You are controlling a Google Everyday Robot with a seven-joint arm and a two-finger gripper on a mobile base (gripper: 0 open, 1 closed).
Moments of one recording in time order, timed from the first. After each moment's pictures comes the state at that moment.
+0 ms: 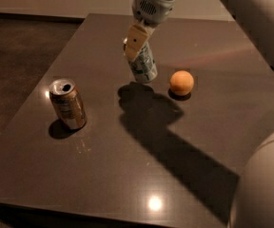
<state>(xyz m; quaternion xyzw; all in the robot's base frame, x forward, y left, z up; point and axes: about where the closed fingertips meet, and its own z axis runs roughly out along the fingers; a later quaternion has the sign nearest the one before) 0.617 -0.010 0.961 -0.55 0.81 0.07 0.17</state>
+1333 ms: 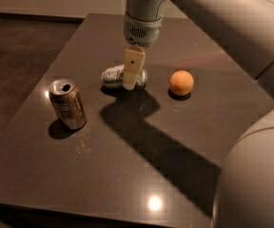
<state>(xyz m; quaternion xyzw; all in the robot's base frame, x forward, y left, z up) 0.603 -0.010 0.906 -0.61 0.79 0.01 0.08</state>
